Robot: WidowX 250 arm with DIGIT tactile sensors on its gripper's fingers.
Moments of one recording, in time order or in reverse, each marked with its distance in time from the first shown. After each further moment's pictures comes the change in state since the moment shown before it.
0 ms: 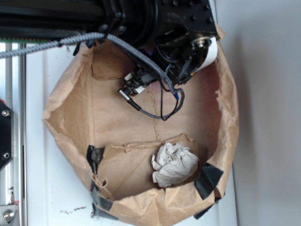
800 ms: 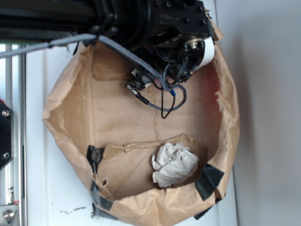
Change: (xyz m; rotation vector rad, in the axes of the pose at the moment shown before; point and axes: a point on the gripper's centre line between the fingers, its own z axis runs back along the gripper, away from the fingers) arm 0.002 0.006 0.008 0.084 -0.048 0.059
